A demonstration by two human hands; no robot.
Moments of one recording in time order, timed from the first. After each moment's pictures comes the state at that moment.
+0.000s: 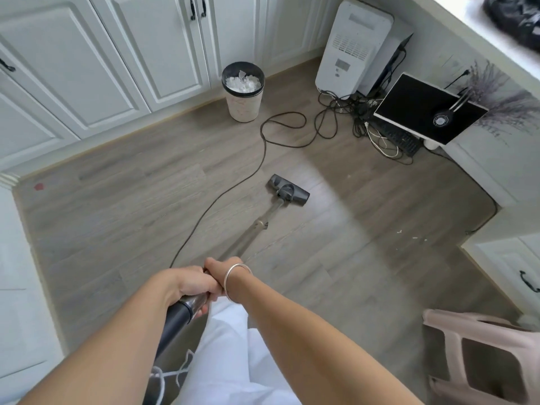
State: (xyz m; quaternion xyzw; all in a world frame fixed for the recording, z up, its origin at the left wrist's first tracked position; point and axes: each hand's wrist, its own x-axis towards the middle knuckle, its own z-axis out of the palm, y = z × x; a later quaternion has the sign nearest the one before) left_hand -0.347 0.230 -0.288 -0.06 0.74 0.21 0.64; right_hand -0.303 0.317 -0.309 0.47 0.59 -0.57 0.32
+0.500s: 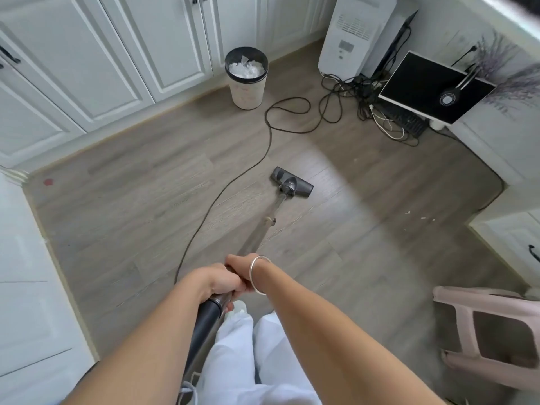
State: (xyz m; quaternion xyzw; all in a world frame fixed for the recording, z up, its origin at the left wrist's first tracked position) left_hand -0.315 0.199 -0.294 -0.06 0.75 0.19 0.63; right_hand -0.286 0.280 -0.317 0.47 0.57 -0.55 0.38
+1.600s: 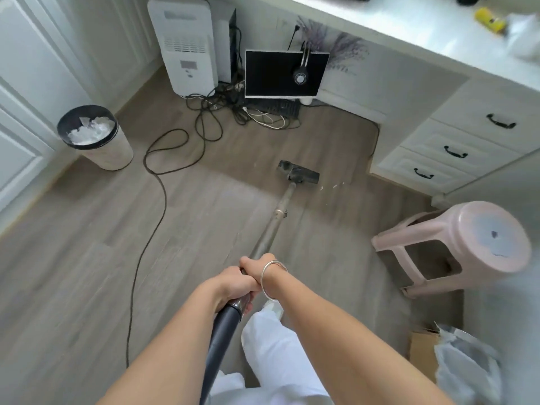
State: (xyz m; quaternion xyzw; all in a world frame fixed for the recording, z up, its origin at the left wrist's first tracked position) left_hand -0.298 0.463 -0.300 0.13 0.71 0.15 0.67; right_hand -0.229 0.522 -0.287 0.65 0.49 -0.56 0.16
